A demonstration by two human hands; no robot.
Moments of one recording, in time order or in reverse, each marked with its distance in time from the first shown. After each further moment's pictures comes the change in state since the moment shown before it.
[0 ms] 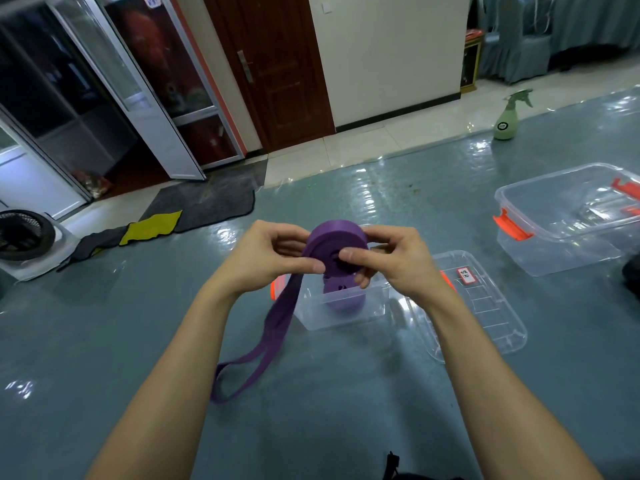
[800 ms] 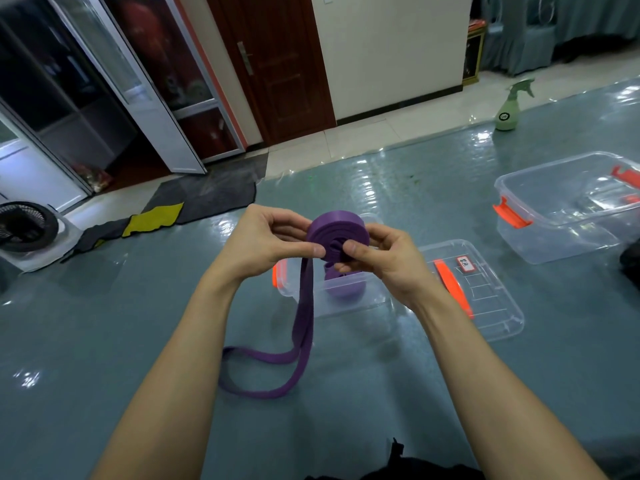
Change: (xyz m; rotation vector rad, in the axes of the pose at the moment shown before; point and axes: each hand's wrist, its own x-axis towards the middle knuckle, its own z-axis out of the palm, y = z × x) left_hand -0.009 0.003 0.002 -0.047 0.095 0.004; right_hand -0.012 0.025 0.012 0.275 -0.020 0.069
